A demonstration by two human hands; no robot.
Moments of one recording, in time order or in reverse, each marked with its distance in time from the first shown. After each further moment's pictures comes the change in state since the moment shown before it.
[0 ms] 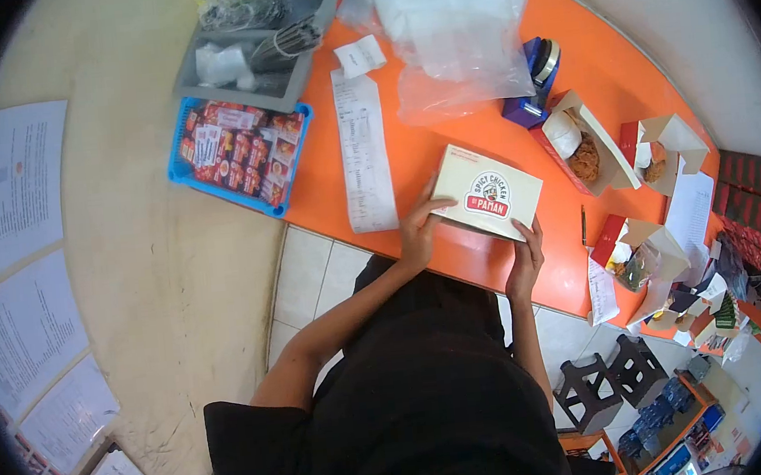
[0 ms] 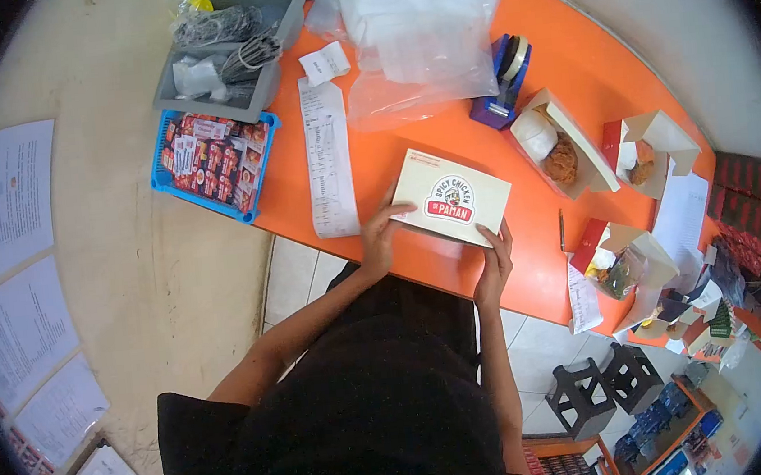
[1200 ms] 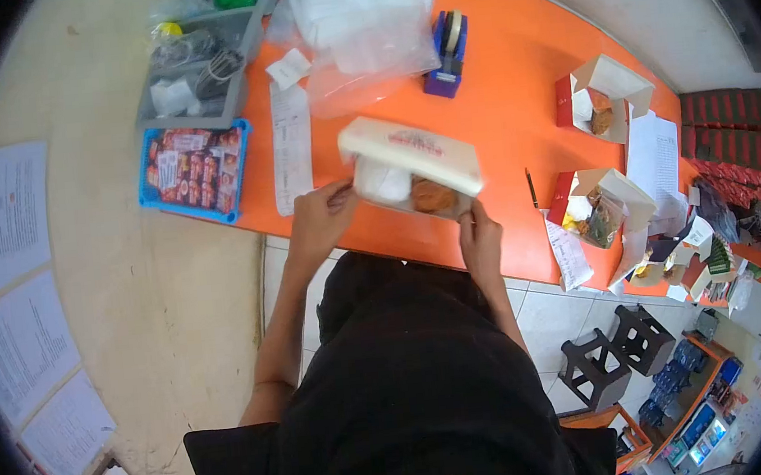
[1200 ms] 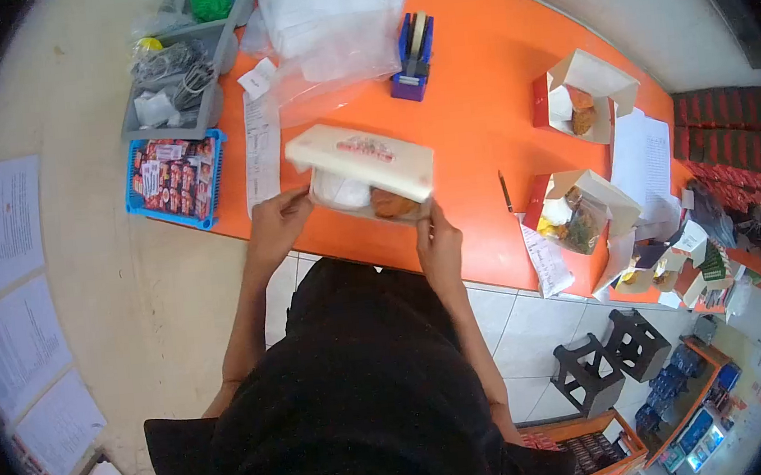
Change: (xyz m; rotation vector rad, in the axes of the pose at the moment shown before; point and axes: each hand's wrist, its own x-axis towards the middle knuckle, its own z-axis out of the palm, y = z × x) left_hand 0.011 0.138 -0.017 0.655 -0.125 -0.283; right_hand -0.003 -0.073 -0.021 -0.536 -0.096 -0.011
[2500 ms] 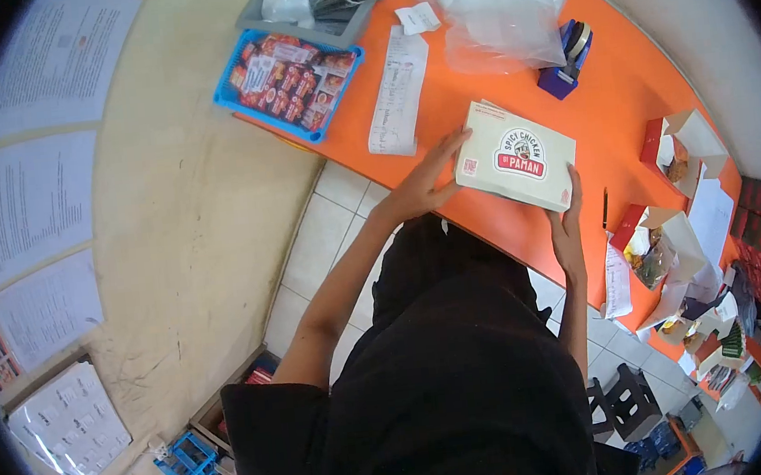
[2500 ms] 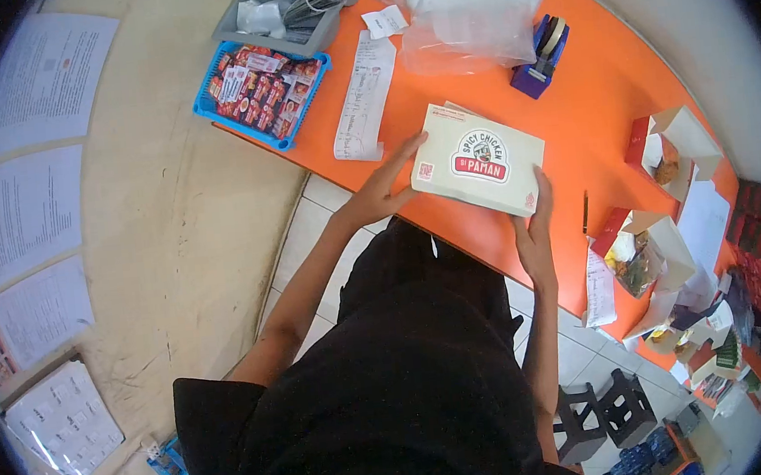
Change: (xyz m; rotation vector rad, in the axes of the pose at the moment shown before) left_hand -0.010 -0.059 0.022 -0.072 -0.092 0.490; right_hand 0.015 0.018 -0.005 0.296 -0.187 -0.244
